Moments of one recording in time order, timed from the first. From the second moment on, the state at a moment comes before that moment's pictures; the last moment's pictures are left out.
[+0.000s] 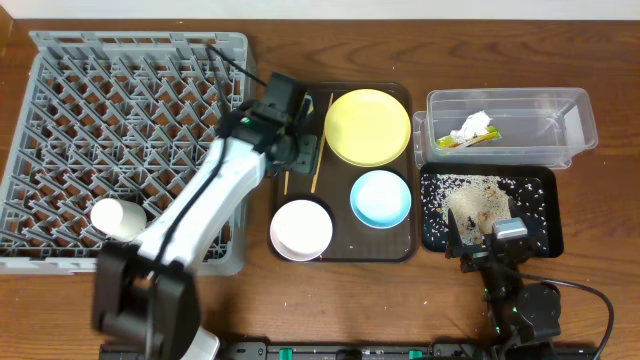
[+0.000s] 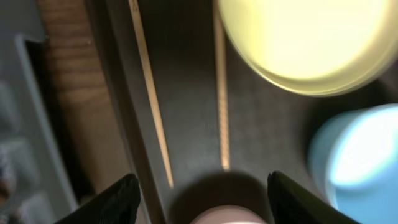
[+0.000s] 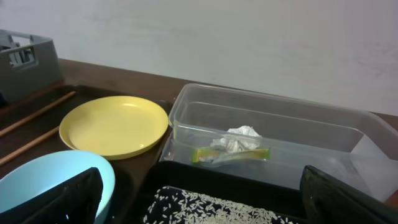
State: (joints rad) left arm -0.40 1.72 1.32 -0.79 0.04 -0.20; right arm 0.18 0.01 0.01 -0.07 0.02 -0.08
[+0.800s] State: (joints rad) left arm -0.48 2.02 1.33 -0.66 0.04 -0.16; right arm 0.18 0.01 0.01 -0.07 0.02 -0.08
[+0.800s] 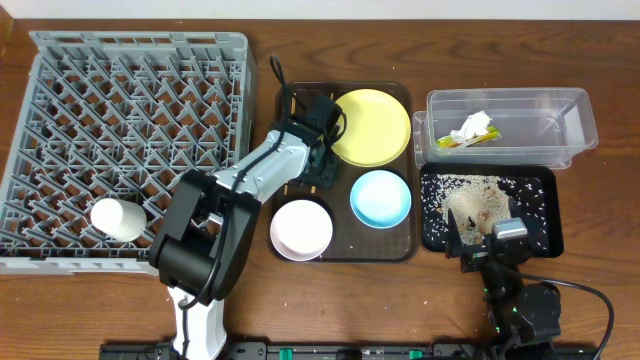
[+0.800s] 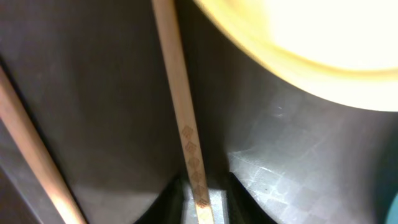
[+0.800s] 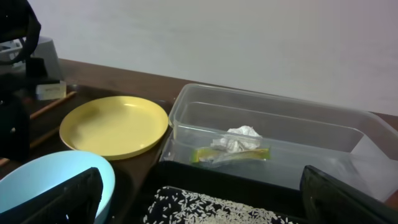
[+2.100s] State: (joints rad) left arm -0.17 1.70 1.35 -0.96 -0.18 -0.10; right arm 0.18 0.01 0.01 -0.07 0.02 -0.08
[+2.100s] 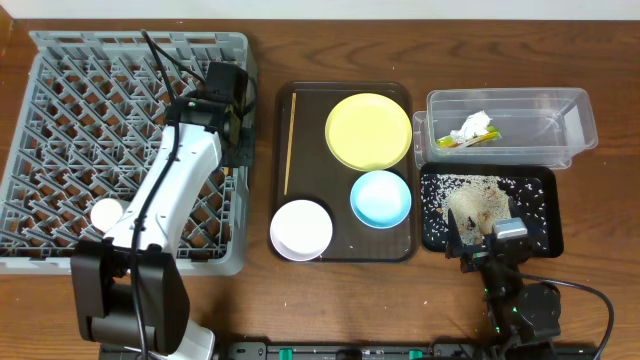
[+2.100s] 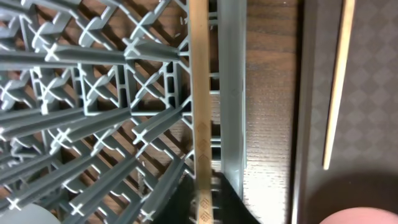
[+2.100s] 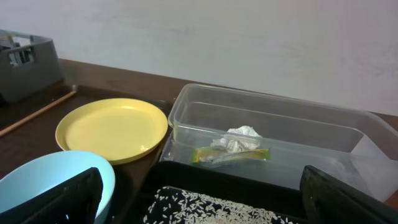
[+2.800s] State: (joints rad) left arm -0.37 1.77 1.35 -0.73 0.04 -0.12; right arm 0.18 0.01 0.01 -0.07 0.02 -0.08
